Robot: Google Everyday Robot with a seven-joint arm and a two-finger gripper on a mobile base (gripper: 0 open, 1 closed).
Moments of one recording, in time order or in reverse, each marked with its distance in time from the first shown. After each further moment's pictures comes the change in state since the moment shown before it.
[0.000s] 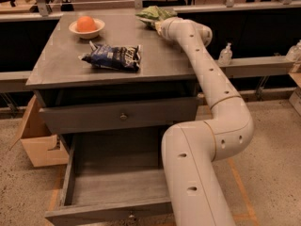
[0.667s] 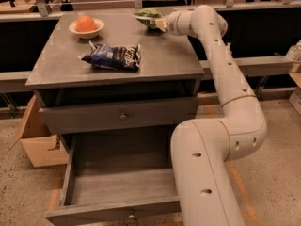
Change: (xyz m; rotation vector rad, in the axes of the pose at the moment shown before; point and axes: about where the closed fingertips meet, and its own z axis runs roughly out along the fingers) arm -0.021 0.020 -0.048 -0.187 0.041 -0.092
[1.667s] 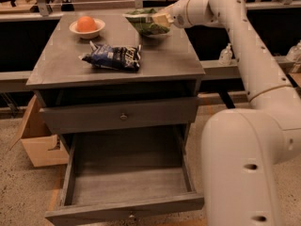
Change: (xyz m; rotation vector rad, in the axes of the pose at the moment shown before) arm -0.042 0.066 -0.082 -0.268 0.014 -0.195
